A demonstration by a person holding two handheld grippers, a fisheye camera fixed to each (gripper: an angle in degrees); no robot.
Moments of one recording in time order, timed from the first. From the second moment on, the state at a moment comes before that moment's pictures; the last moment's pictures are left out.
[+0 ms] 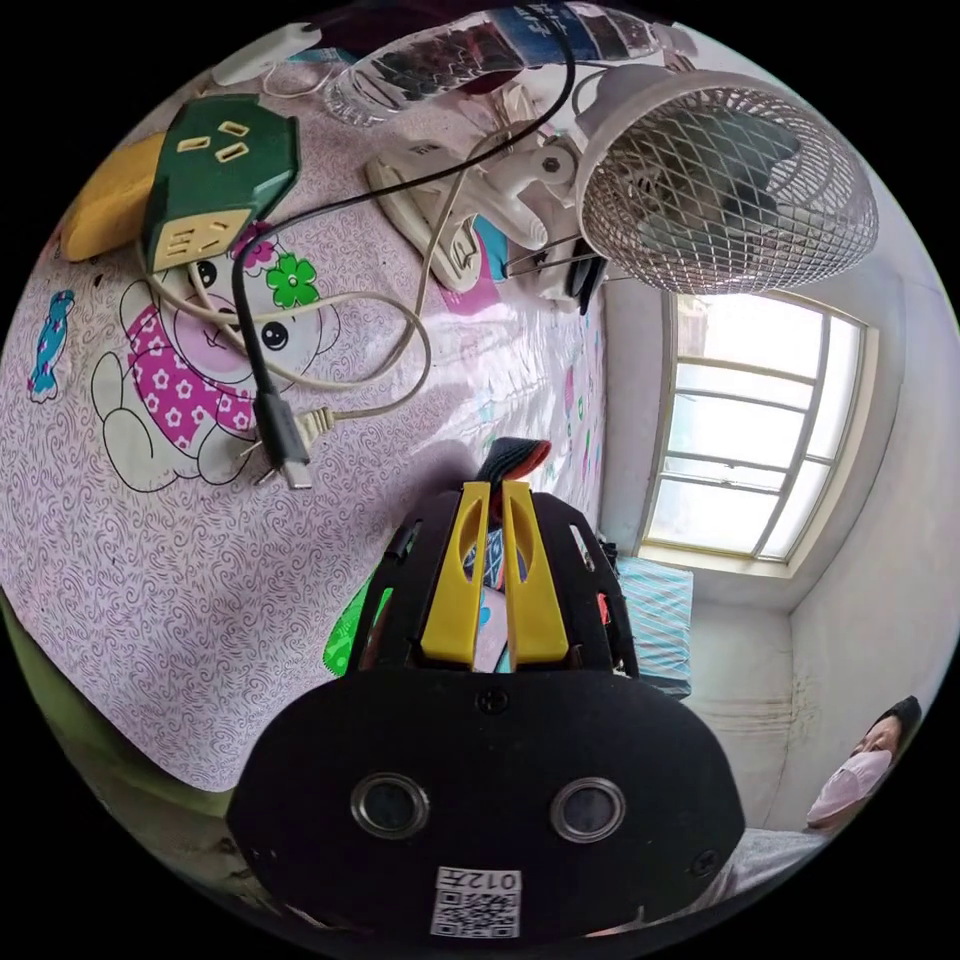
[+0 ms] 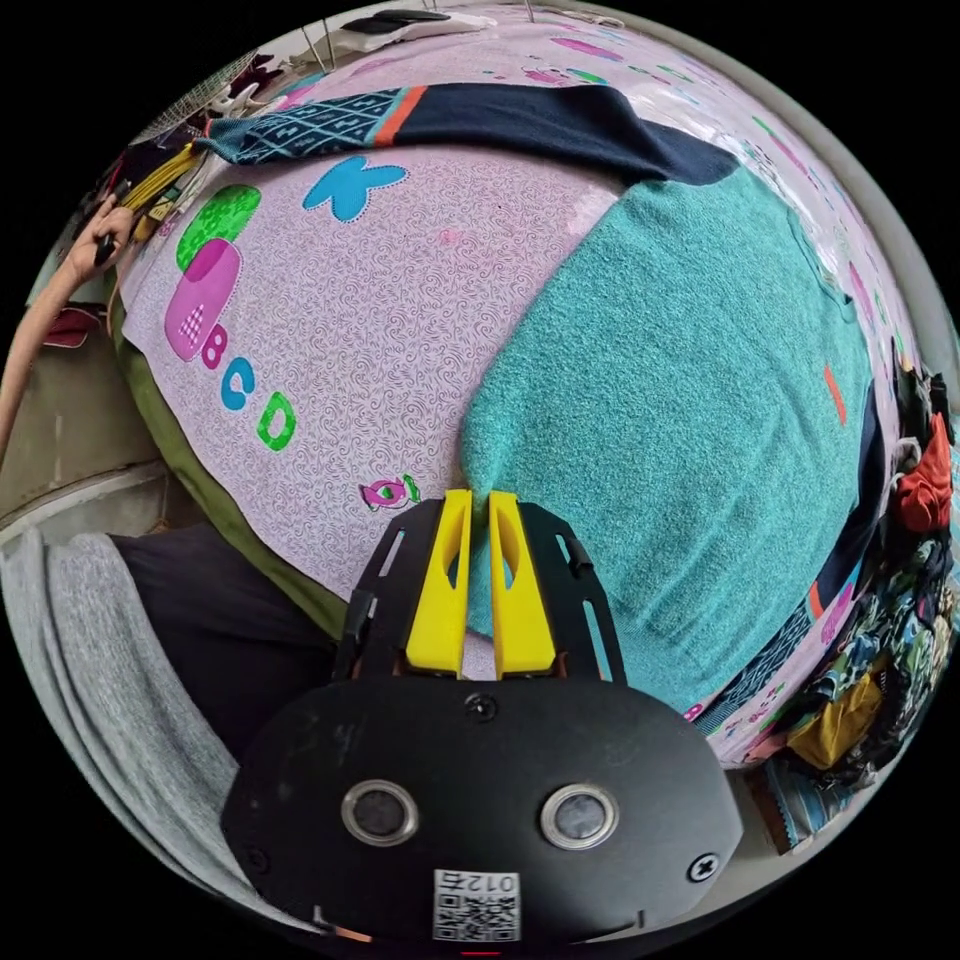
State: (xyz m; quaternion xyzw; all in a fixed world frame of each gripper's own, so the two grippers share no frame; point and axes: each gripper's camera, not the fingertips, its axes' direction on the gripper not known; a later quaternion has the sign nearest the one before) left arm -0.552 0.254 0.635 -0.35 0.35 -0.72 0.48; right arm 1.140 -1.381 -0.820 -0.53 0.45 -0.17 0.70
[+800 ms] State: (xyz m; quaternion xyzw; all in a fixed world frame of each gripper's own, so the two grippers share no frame) left arm -0.566 0.238 0.571 -0.30 0.24 -0.73 0.56; right arm 0.883 -1.270 -0.631 -0.51 0.31 -0.16 0.79
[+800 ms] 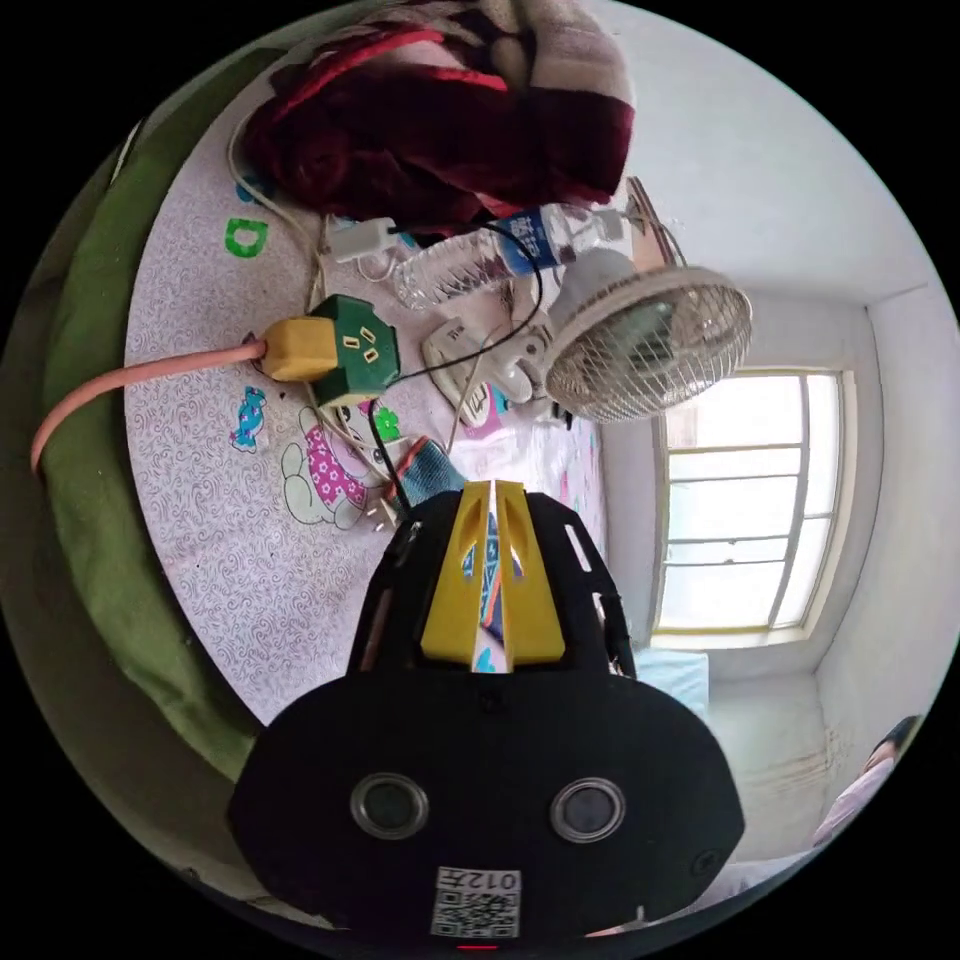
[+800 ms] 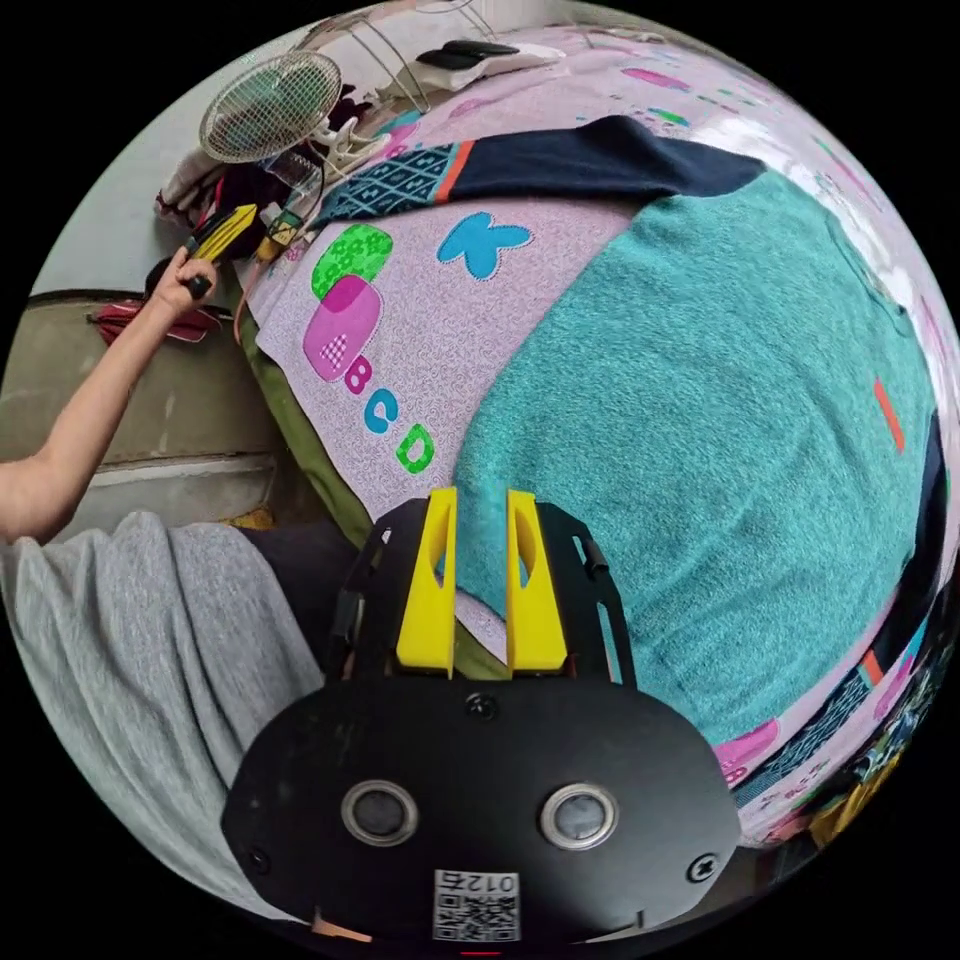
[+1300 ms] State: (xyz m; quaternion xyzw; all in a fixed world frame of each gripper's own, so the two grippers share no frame) left arm -0.125 -0.013 0.533 -0.48 0.57 -0.21 0.63; right arm 0.778 -1.248 -0.859 -0.29 0.58 -0.01 0.76
